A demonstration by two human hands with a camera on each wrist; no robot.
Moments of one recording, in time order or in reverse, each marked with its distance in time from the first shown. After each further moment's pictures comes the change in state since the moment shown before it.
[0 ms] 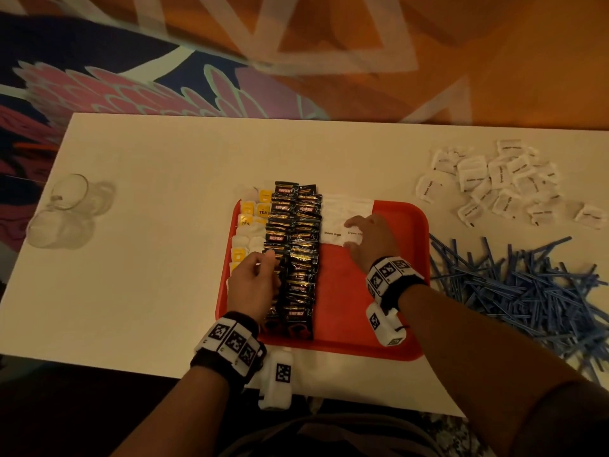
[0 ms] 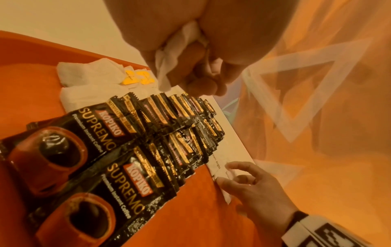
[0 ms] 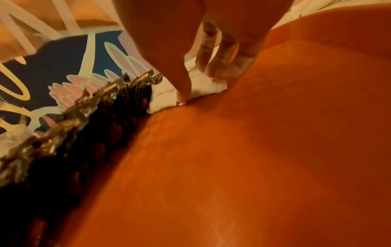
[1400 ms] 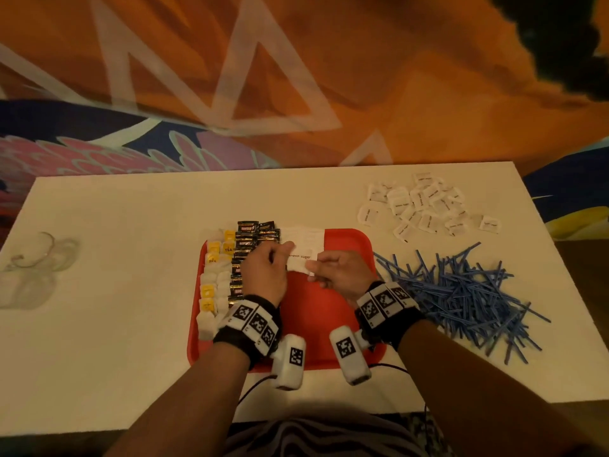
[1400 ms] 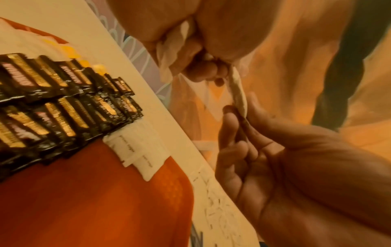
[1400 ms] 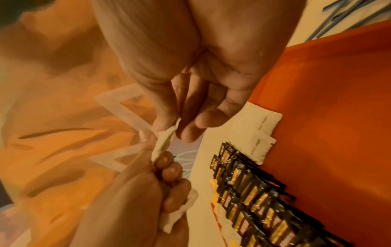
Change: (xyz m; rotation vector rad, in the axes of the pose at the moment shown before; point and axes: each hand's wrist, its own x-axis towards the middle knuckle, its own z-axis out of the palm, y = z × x) left_hand -0.011 0.081 0.057 0.054 0.029 0.366; right_hand -0.081 -0.037 -0.072 1.003 -0.117 0.160
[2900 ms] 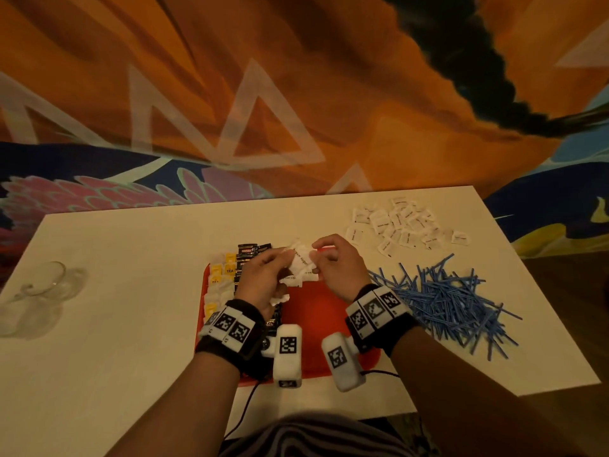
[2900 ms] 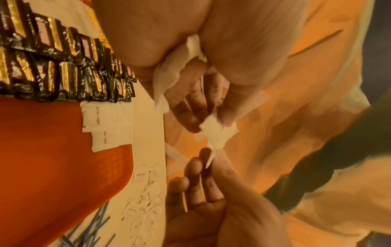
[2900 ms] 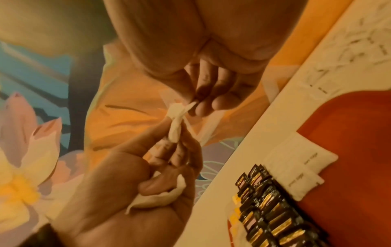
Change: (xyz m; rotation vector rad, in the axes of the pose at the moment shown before) left_hand -0.026 0.048 -0.045 -0.612 -0.323 -0.339; right_hand -0.055 -0.045 0.020 -0.279 0.223 -0.309
